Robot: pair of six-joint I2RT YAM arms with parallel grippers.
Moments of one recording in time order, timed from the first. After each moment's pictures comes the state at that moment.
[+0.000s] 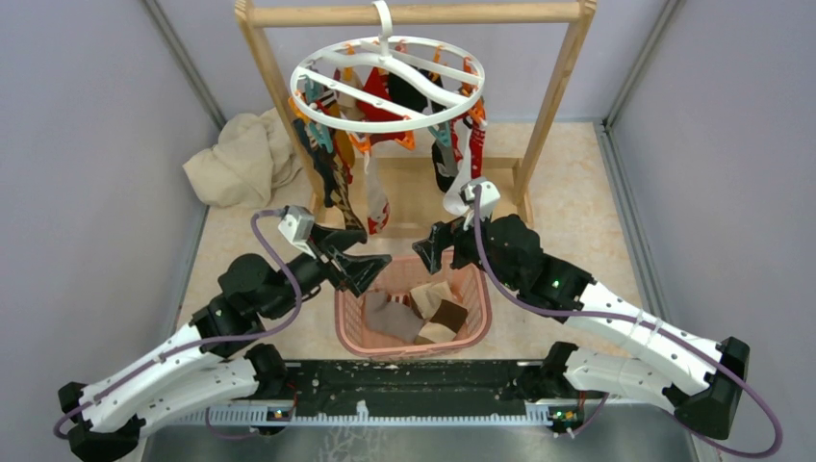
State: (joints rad) left arm -0.99 0.62 0.70 0.00 -0.12 -0.40; right arm 0.94 0.91 0.86 -0.20 0.20 0.35
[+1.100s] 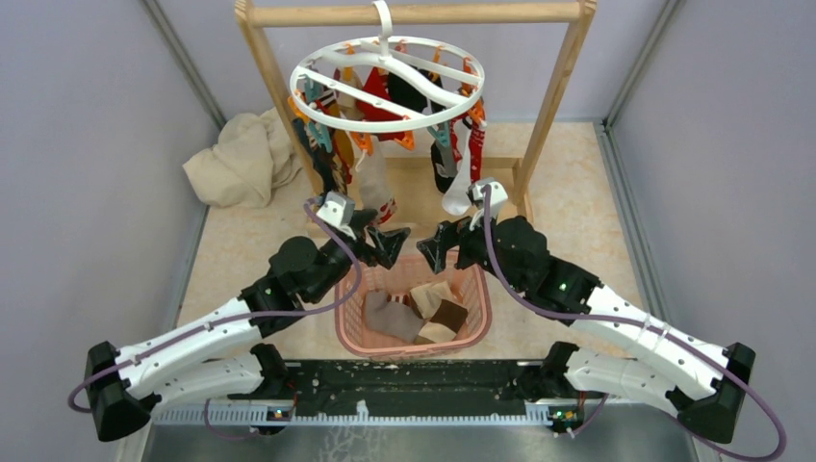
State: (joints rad) left arm -1.00 0.88 0.69 0.25 -0.32 -0.24; right arm 0.94 0.87 0.86 -0.23 0.22 0.38
